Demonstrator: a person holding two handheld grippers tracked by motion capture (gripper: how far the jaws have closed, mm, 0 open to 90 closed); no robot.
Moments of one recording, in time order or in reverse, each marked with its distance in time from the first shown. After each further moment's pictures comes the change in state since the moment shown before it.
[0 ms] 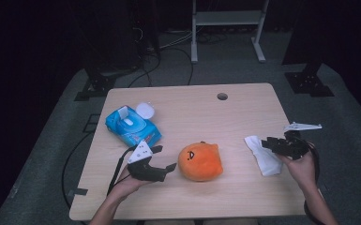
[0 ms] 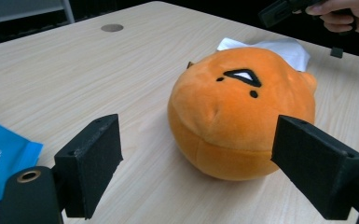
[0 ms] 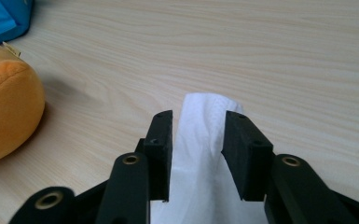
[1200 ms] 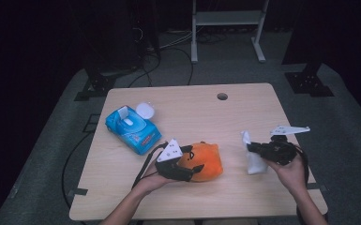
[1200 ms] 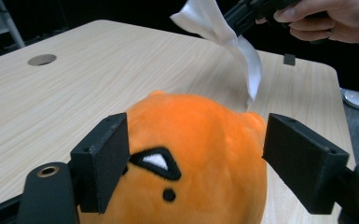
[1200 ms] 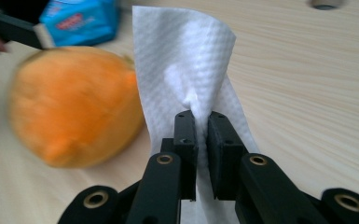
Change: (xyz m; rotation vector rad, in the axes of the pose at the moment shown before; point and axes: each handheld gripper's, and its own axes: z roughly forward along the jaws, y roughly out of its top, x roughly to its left) left arm -0.040 0.030 0.055 -0.026 -0.152 0.096; right arm 0.059 0.011 -0.010 -0.016 0.136 -0.090
